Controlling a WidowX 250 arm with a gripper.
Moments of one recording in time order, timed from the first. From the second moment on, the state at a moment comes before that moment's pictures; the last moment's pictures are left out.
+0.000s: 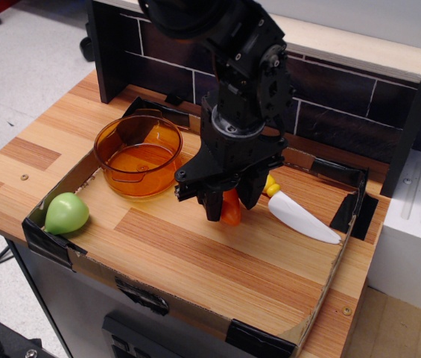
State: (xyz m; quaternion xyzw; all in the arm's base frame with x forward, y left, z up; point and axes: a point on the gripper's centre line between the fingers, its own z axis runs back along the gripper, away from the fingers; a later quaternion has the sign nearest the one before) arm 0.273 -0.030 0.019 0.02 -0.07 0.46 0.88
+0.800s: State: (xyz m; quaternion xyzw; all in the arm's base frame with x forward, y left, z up) arm 0.278 -0.020 0.044 0.01 -0.07 0.49 0.87
